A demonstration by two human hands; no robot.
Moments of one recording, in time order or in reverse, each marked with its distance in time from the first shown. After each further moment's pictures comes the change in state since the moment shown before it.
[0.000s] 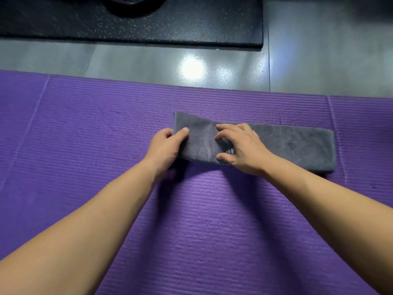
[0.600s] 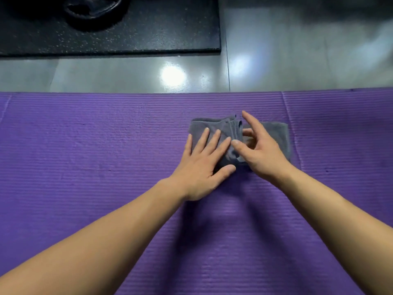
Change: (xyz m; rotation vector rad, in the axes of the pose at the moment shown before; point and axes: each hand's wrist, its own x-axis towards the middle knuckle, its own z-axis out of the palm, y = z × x) left_hand -0.056 -0.002 0.122 1.158 -0.442 0.759; right_hand -0.092 0.046 -0.051 0.743 0.335 0.334
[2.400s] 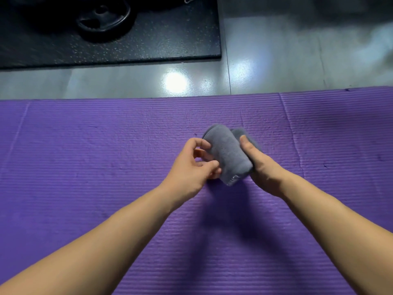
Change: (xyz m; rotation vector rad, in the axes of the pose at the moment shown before) left_hand -0.051 0.037 -0.045 -1.224 0.245 -0.423; right_hand -0.034 -0.010 0.018 0.520 -0.288 0.262
